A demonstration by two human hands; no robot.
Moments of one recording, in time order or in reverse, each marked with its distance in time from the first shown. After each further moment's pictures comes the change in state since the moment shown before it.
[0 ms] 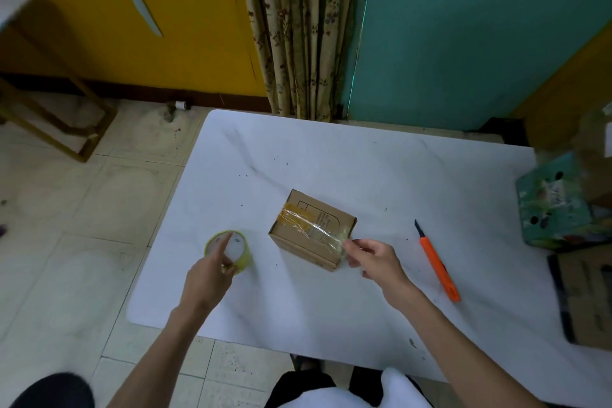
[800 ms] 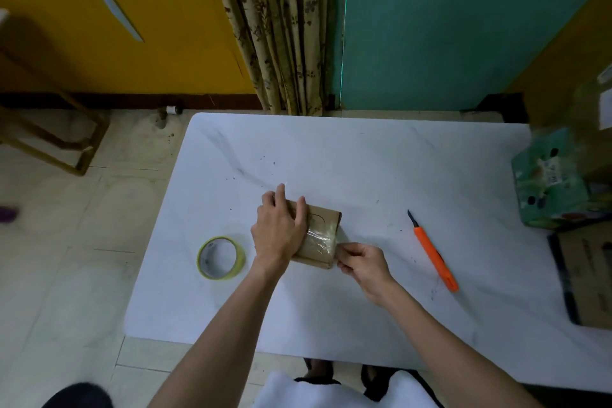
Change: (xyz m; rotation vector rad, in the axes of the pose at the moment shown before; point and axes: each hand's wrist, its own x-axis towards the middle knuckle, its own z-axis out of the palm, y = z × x) left_hand 0.049 0.169 0.048 -0.041 0.178 0.002; right_hand 0.041 0.051 0.005 0.328 -0.031 0.038
